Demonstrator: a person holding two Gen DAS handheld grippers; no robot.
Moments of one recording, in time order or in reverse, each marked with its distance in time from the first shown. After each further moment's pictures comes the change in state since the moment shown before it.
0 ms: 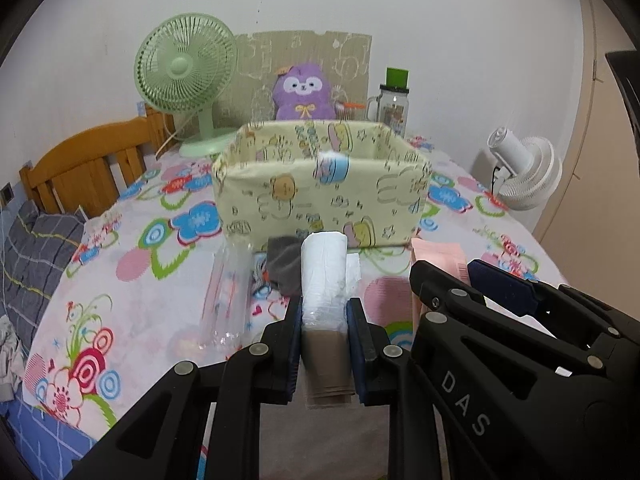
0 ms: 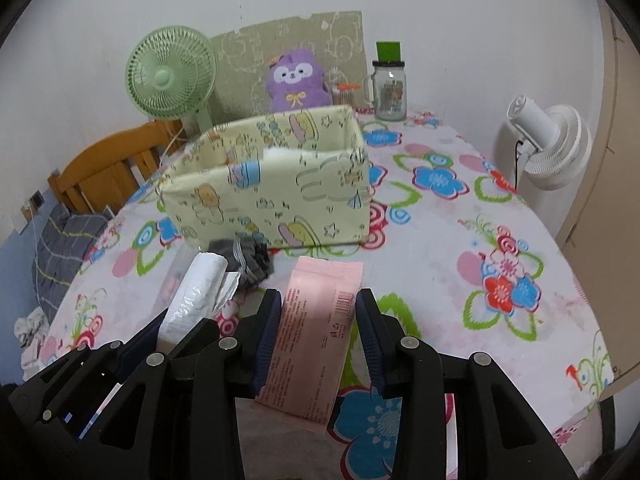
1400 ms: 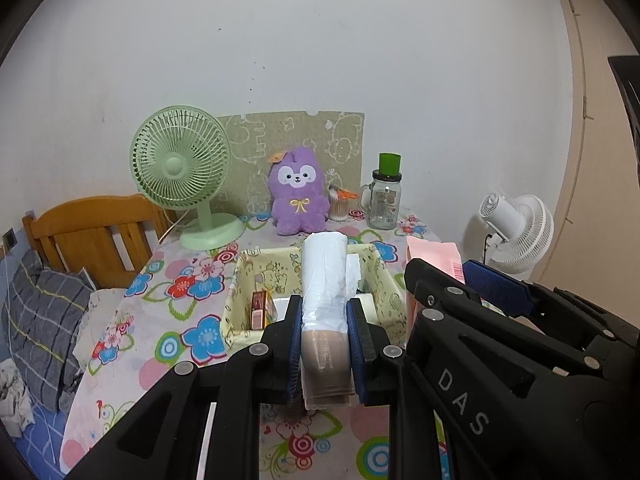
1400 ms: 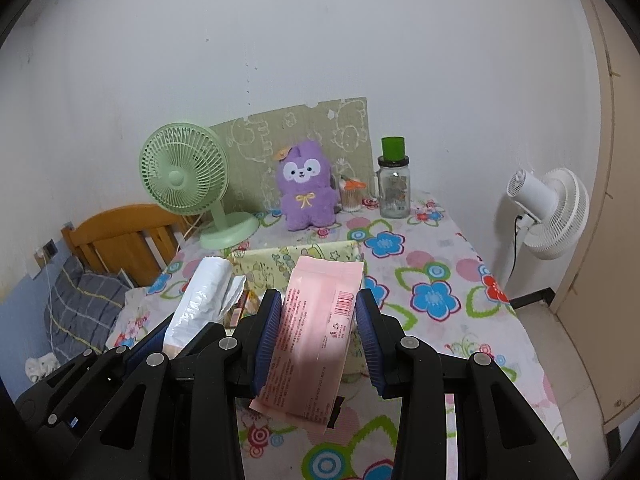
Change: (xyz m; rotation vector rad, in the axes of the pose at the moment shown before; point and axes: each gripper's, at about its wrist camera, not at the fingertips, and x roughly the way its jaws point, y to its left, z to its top) left arm -0.036 -0.005 0.099 0.021 -0.181 0.001; right arm -0.046 0.001 0.103 0.006 -0.195 0.036
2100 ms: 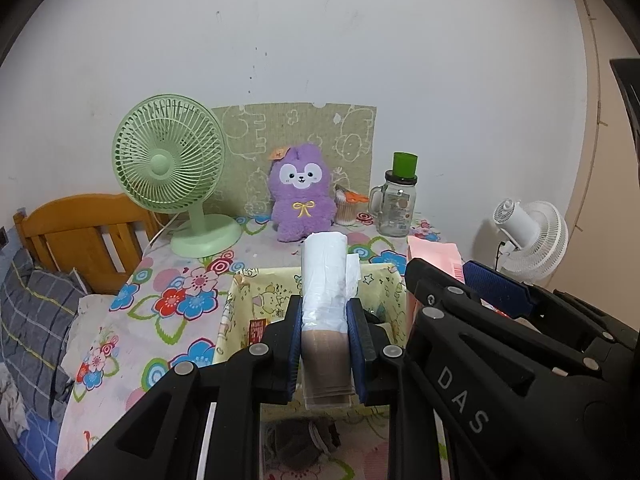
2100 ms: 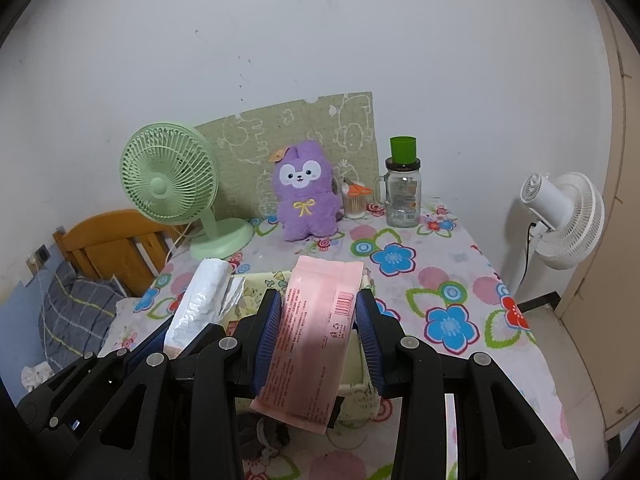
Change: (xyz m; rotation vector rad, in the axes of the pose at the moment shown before) left arm 0.061 0.015 0.028 -0.021 0.030 -0.007; right arm 0.064 0.001 0.030 0.003 0.025 -0.010
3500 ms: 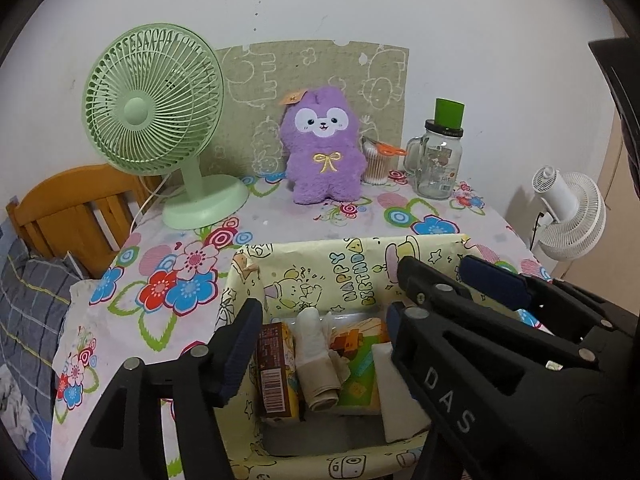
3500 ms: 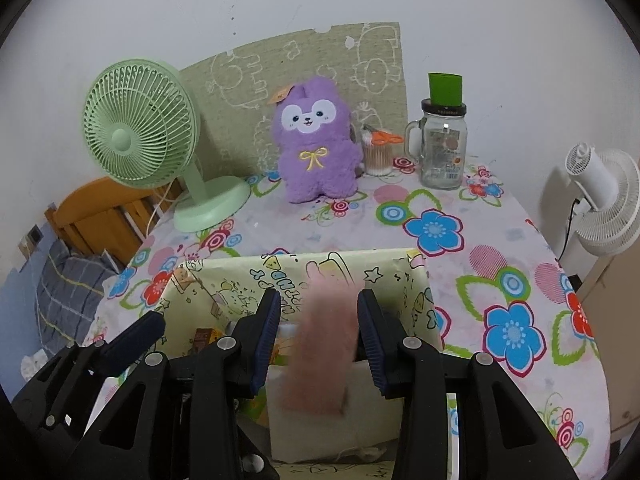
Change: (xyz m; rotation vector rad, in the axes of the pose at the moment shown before) left arm 0.096 0.029 -0.006 0.007 0.142 0.043; right arm 0.119 0.011 -0.004 -0.020 0.156 0.033
